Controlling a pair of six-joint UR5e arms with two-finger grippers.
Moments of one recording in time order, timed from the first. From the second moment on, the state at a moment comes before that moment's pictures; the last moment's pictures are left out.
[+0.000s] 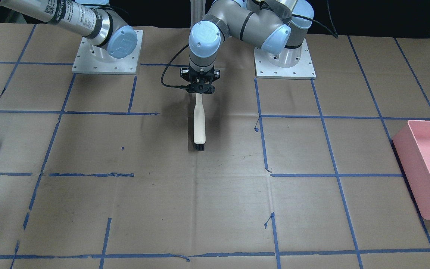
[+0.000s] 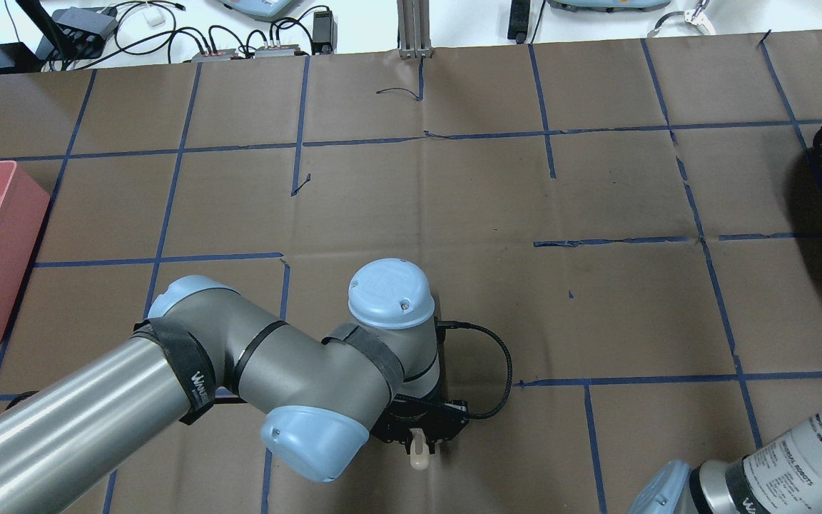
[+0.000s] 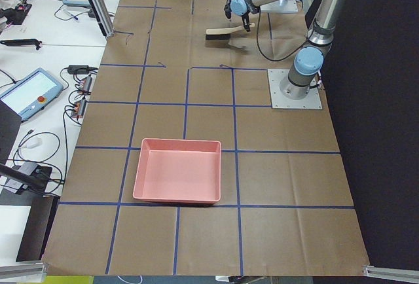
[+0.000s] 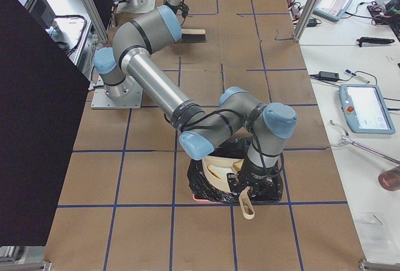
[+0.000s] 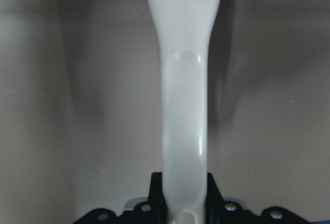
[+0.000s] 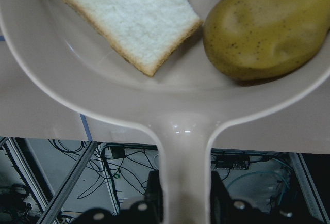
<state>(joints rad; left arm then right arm) -2.12 -1.69 -2.11 -1.21 1.35 -0.52 0.70 -0.87 0.84 -1.77 -1.95 -2.44</state>
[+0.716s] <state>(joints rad) -2.12 -1.68 -2.11 -1.17 1.35 -0.52 0.70 -0.96 1.03 -1.94 -2.02 -2.44</state>
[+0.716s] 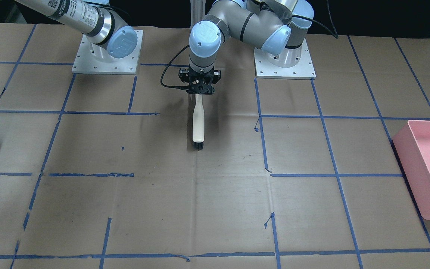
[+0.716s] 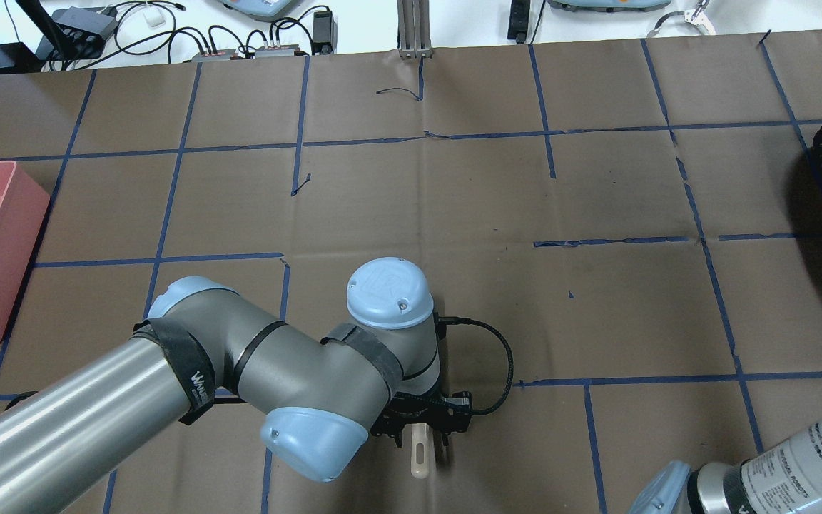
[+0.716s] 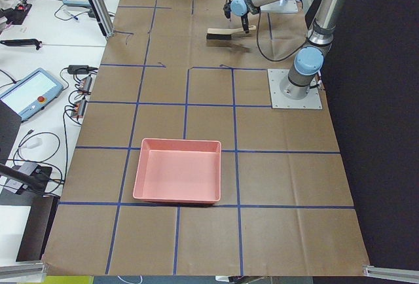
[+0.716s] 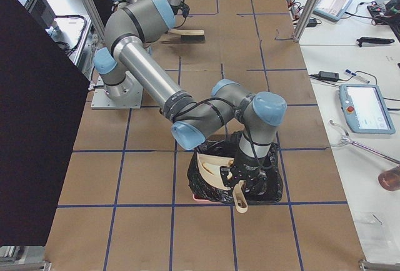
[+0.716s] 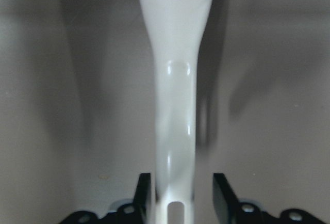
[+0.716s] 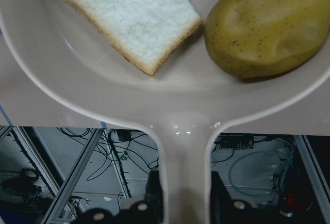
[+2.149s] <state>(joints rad) -1.62 -1.50 -1.61 -1.66 1.53 0.01 0.72 -1.00 1.14 -2.20 -2.18 -2.45</state>
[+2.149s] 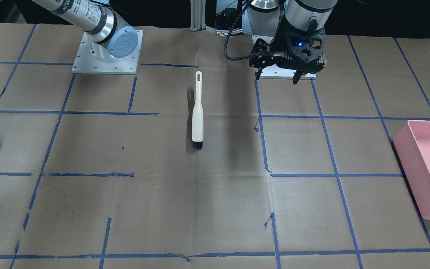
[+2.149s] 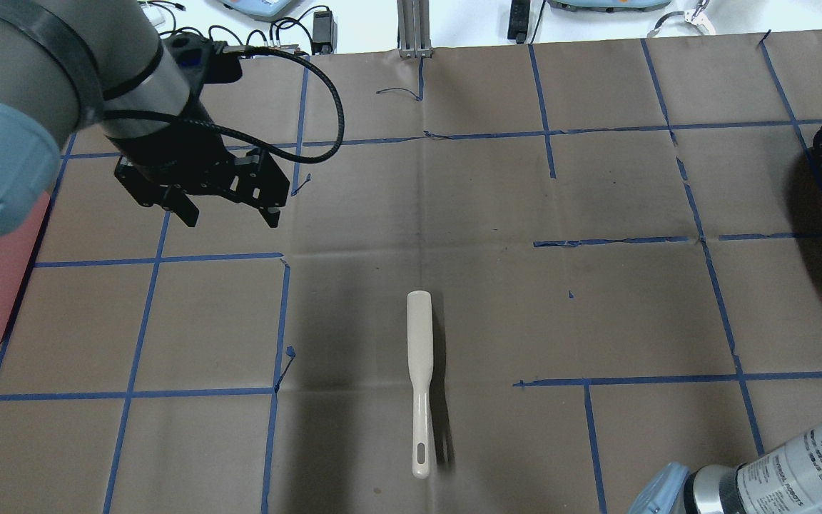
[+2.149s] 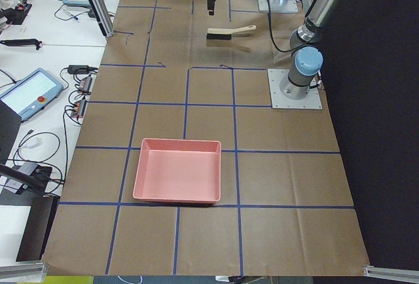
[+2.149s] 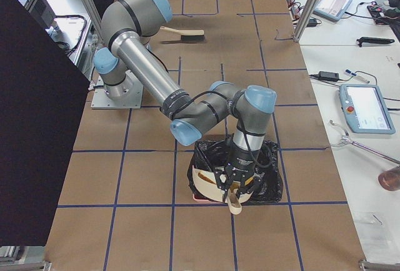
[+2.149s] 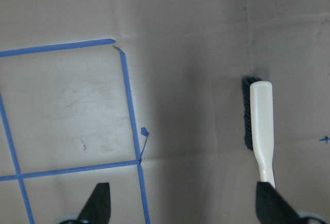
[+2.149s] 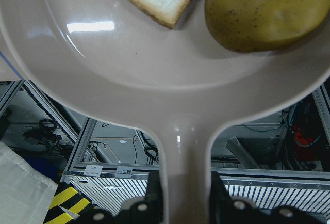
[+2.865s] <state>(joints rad) -1.58 -1.50 -1.60 -1.68 1.57 0.01 0.78 -1.01 1.16 -2.31 -2.25 -2.45</state>
